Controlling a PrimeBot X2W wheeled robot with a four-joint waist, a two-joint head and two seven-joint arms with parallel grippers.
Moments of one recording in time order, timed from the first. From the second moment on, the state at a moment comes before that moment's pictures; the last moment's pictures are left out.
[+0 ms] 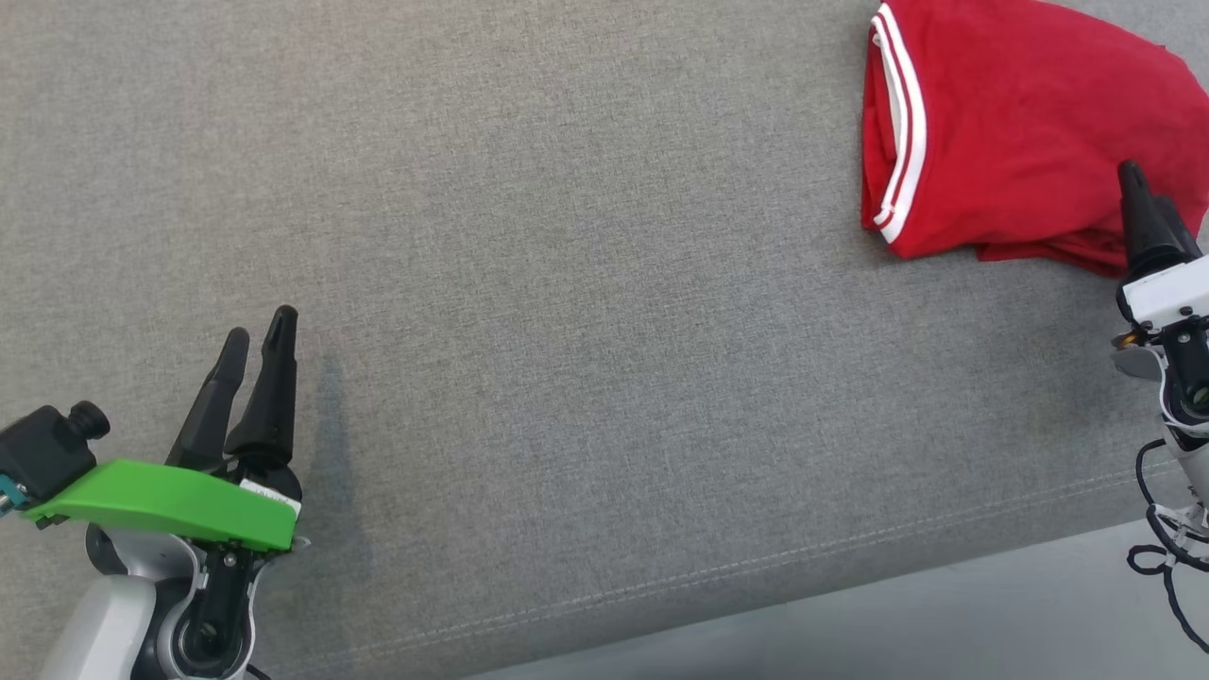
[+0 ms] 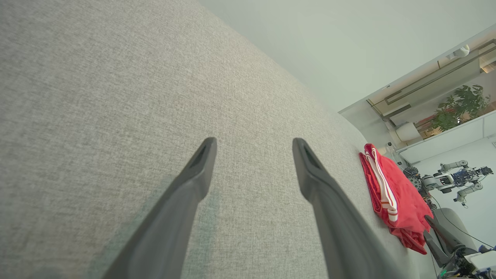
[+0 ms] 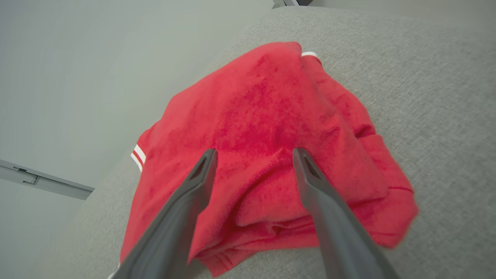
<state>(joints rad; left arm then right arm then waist) -0.13 0.32 -0.27 -0.12 -1.13 0.07 -0.11 -0.56 -0.48 0.44 0.68 1.33 0.06 -0.20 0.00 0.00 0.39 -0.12</state>
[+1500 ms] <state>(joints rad) -0.06 0.33 -0.39 0.15 -0.74 0.05 -0.24 -0.19 -0.46 0.50 0.29 0.63 -0.12 -0.25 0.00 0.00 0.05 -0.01</state>
